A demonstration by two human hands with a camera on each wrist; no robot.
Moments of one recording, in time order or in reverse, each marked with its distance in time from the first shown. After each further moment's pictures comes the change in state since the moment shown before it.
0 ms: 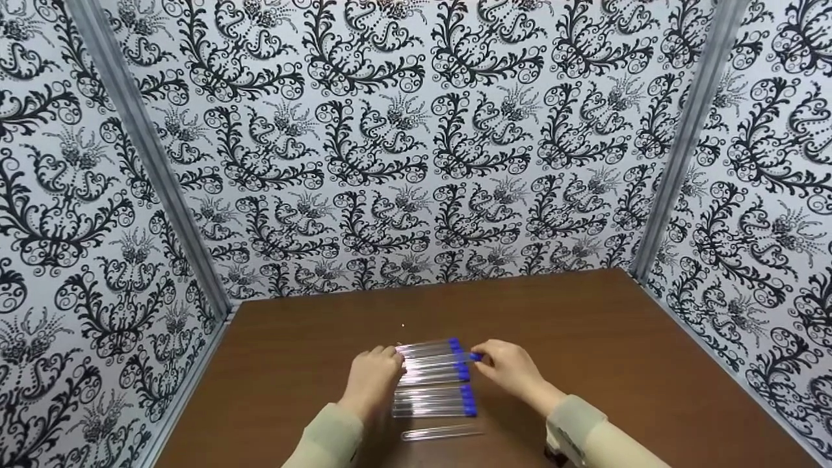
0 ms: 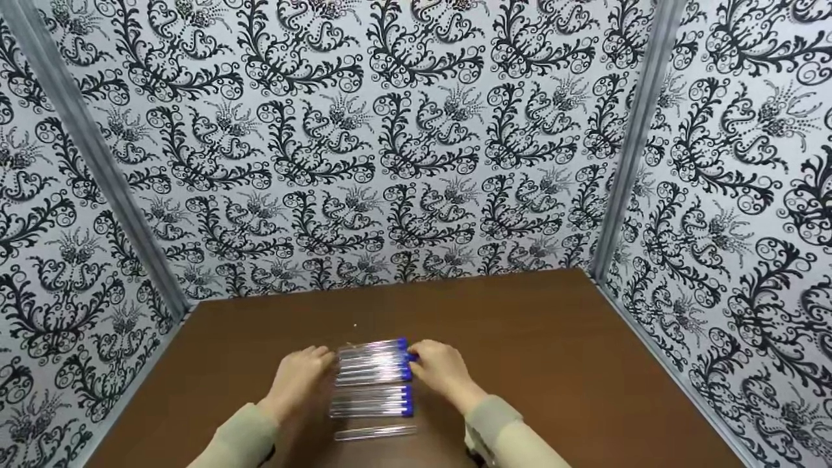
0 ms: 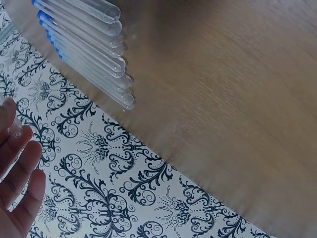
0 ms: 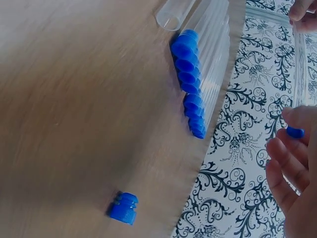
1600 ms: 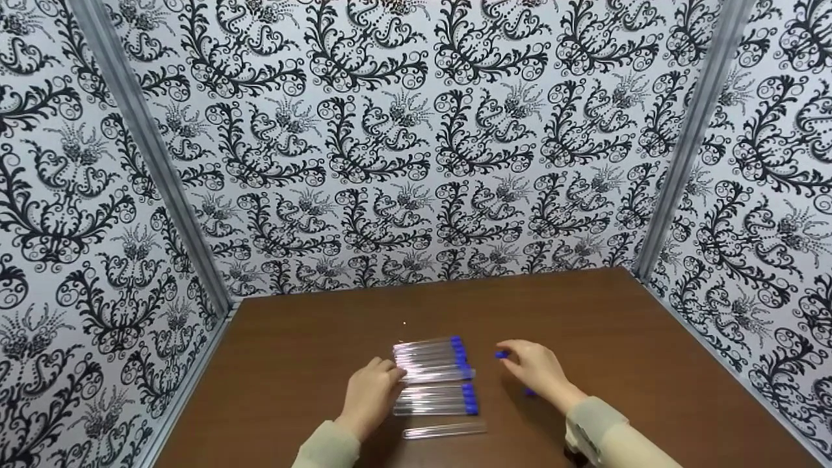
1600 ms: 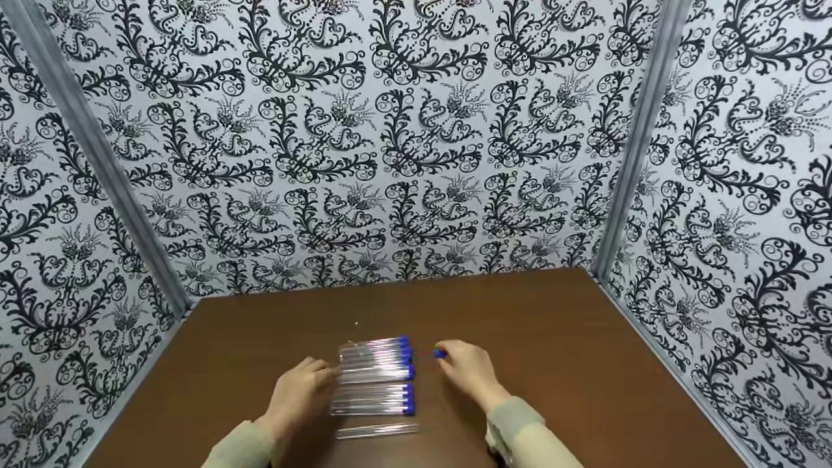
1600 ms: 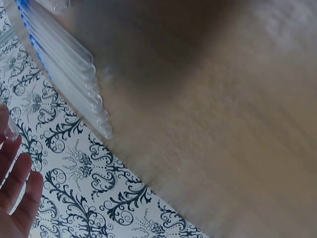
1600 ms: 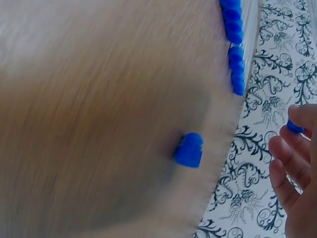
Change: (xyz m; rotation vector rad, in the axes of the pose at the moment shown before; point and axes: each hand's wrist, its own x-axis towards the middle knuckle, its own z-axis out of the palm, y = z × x) left_hand -0.028 0.007 0.009 -0.204 0.024 -0.084; right_hand -0.025 0.036 -0.008 -0.070 -0.033 0.184
